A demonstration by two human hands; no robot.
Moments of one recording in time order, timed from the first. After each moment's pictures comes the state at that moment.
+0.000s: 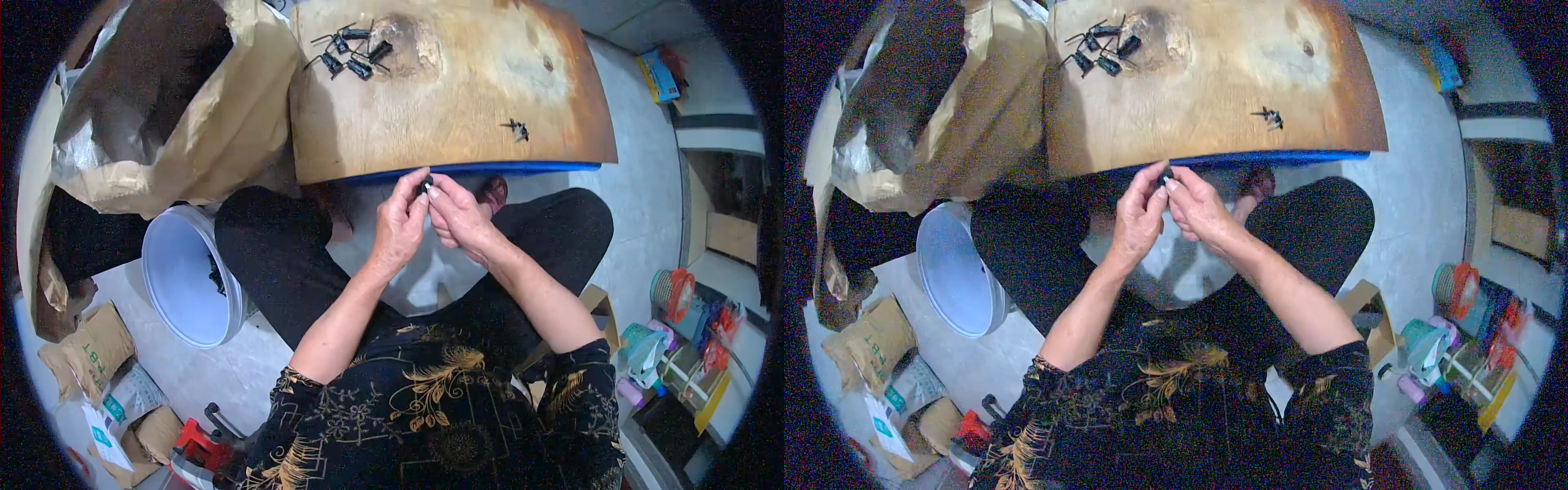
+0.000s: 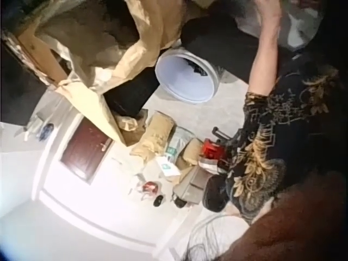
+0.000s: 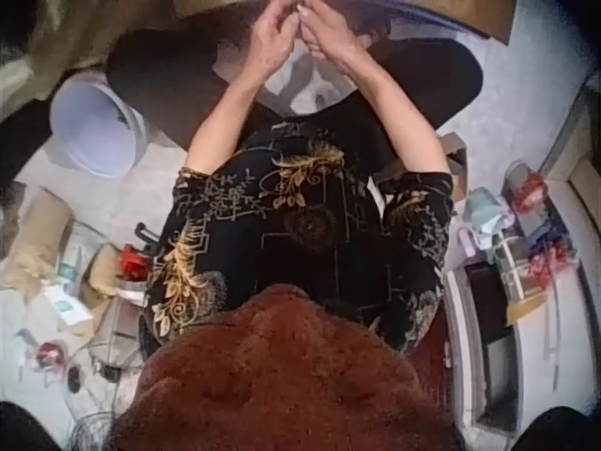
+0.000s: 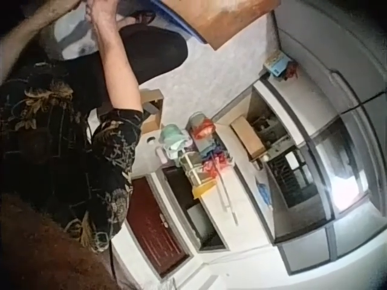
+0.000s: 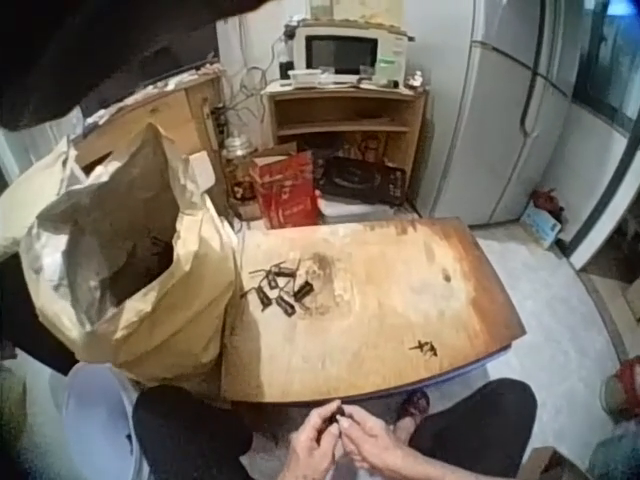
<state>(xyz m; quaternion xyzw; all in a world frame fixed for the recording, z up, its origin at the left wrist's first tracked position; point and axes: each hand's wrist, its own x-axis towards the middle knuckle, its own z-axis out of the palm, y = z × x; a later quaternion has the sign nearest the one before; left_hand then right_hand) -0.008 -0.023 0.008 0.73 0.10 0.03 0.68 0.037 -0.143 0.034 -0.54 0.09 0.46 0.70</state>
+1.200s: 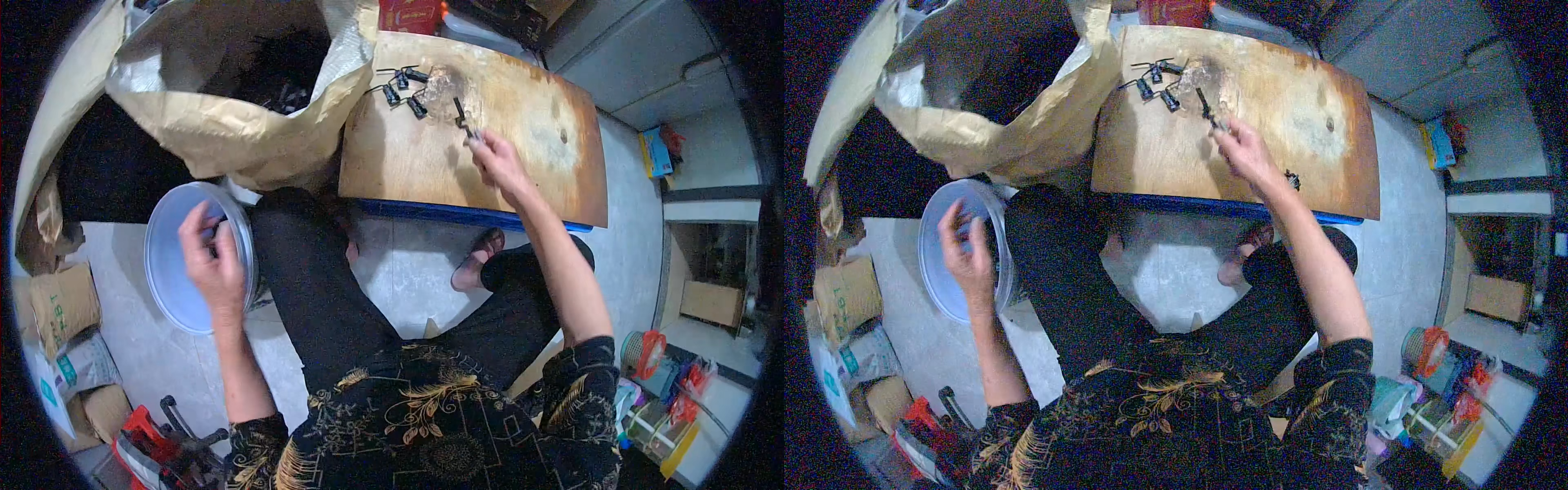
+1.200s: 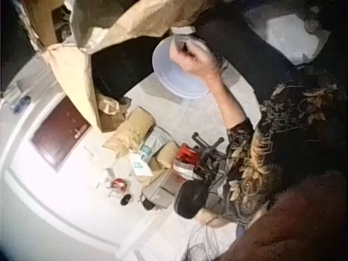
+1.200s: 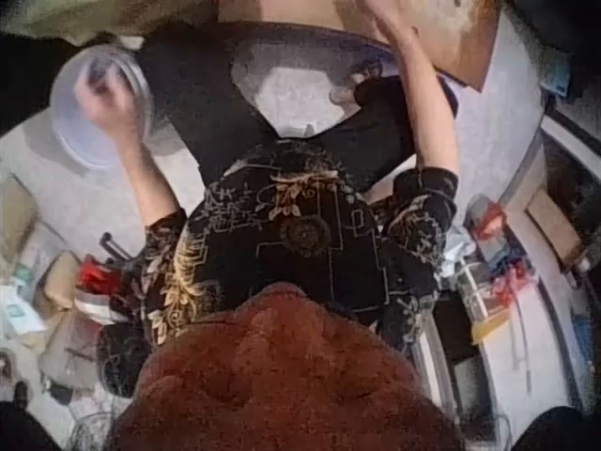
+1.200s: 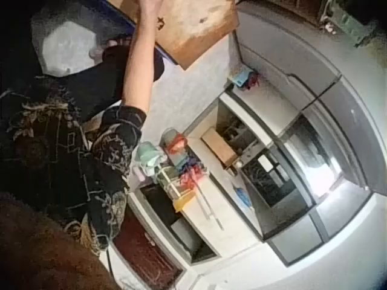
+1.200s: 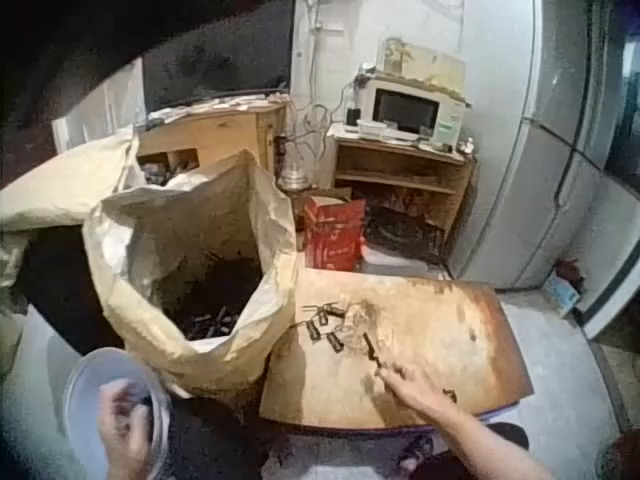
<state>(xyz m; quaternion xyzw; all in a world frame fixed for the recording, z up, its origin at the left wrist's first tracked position) -0.109 0.185 0.111 0.88 0.23 0.34 0.23 0.170 -0.118 0.035 -0.84 -0.17 0.19 0.48</state>
